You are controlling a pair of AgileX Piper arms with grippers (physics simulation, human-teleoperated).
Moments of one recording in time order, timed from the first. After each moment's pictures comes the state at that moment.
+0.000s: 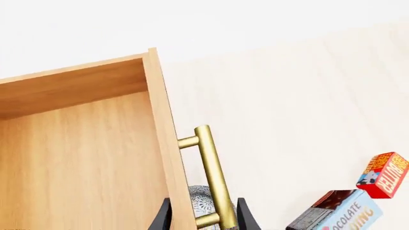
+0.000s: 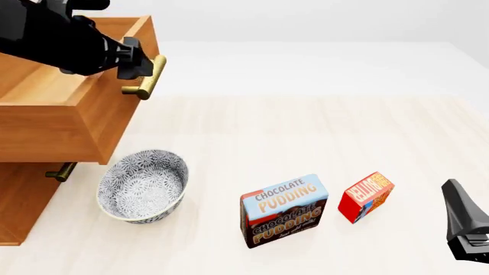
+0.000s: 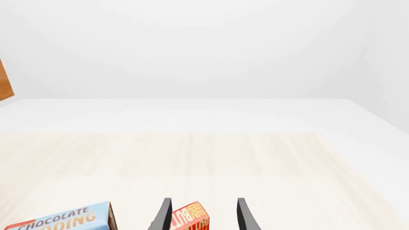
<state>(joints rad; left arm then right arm) -0.31 1.30 -1.27 0.75 -0.08 0.00 0.01 0.00 0.00 0.00</state>
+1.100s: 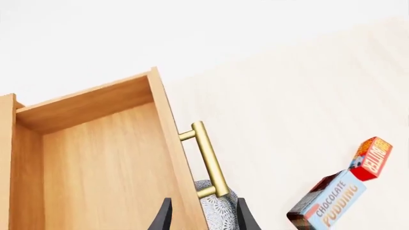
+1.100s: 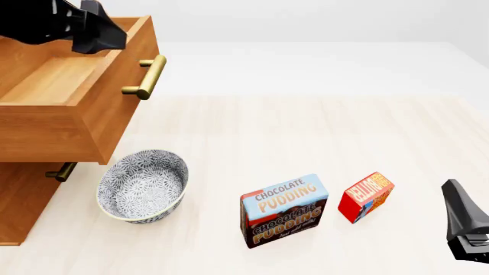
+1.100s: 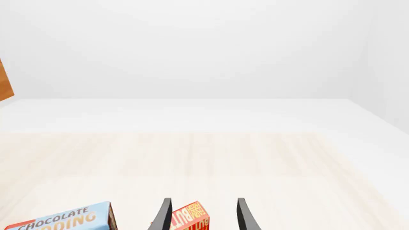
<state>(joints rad) -0.32 1.17 -1.37 0.90 0.03 0.00 0.01 0.00 0.00 0.00</state>
